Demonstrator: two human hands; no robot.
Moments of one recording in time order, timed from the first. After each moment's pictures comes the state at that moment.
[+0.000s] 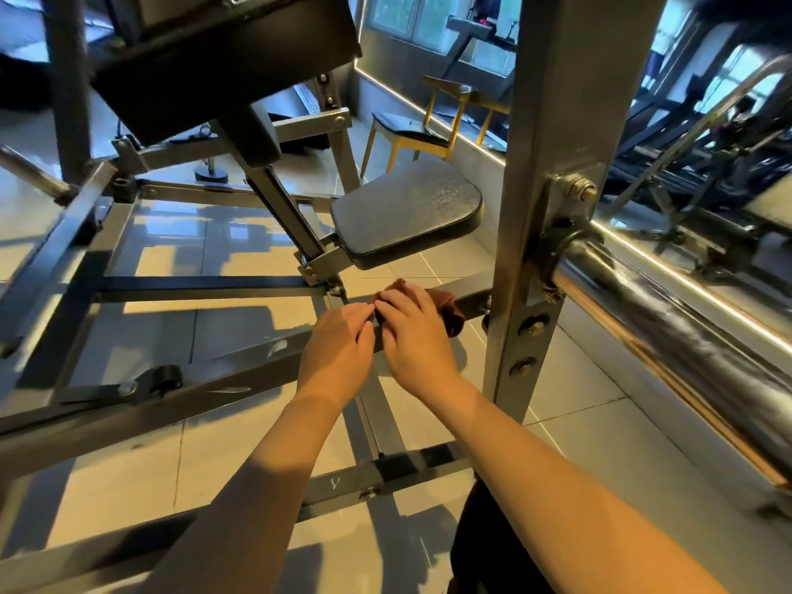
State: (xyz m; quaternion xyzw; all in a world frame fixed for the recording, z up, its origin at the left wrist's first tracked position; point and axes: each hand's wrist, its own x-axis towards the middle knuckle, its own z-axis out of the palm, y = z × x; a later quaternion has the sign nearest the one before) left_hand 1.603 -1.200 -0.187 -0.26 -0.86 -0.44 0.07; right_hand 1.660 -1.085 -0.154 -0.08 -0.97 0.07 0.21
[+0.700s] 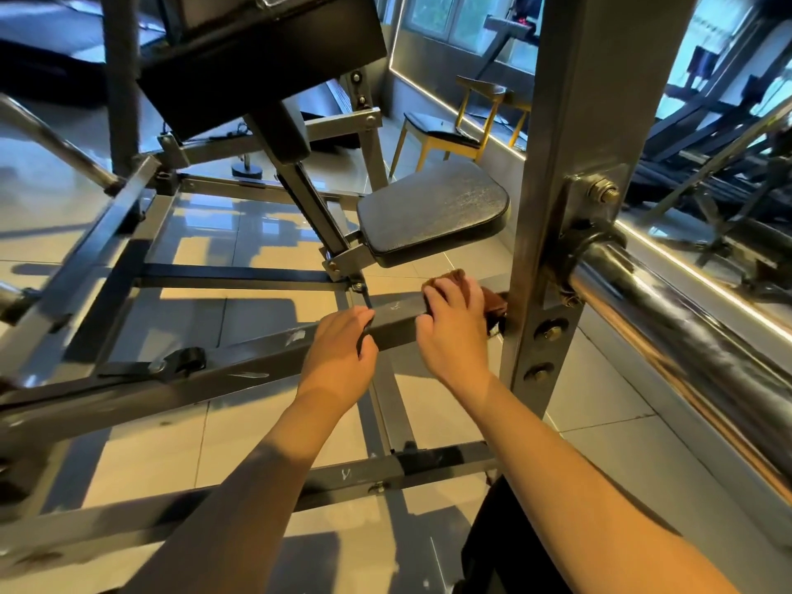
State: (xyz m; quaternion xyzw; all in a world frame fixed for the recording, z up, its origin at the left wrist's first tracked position) left_hand 1.608 -1.217 -0.202 -0.24 -0.87 -0.44 0.05; right_hand 1.667 -1.059 -0.144 -0.15 -0.97 0.04 0.20
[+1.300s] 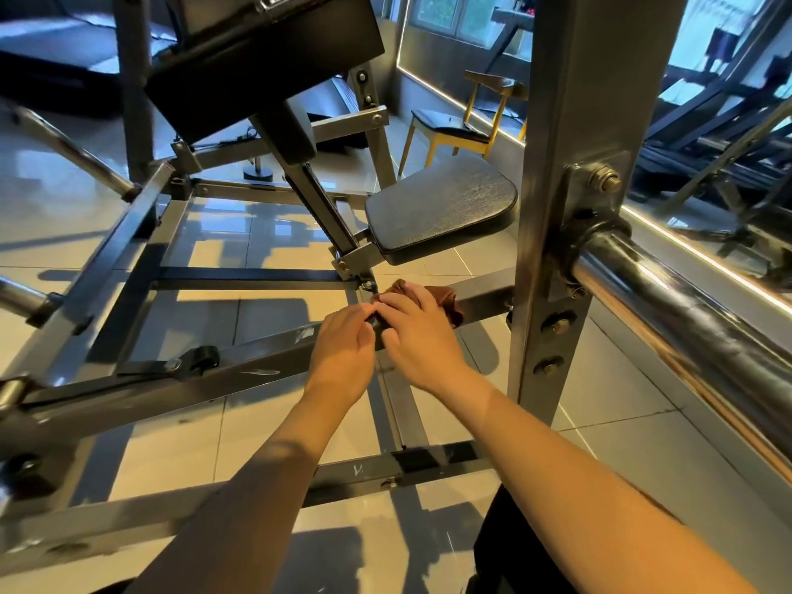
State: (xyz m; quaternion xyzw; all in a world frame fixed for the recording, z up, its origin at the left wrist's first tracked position) left_hand 1.608 -1.218 -0.201 -0.21 -0.85 -0.47 0.06; right_hand 1.661 -1.095 -0.150 -0.01 -0.99 0.10 0.14
